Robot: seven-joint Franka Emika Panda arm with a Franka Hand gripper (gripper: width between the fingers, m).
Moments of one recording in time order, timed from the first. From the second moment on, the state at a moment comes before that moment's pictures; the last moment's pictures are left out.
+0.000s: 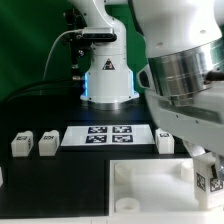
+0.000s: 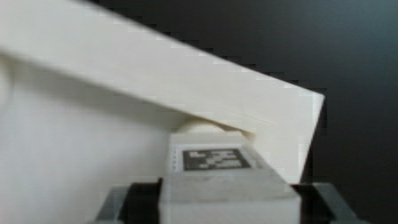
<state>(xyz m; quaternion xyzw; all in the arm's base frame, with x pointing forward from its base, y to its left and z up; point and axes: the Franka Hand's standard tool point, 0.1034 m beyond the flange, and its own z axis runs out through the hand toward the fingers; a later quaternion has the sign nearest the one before) 0.626 0.119 0.072 -0.76 0.63 0.06 0.14</state>
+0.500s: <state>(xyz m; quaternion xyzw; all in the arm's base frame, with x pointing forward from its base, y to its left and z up) 0.626 0.124 0.074 -0.74 0.66 0.07 0.14</state>
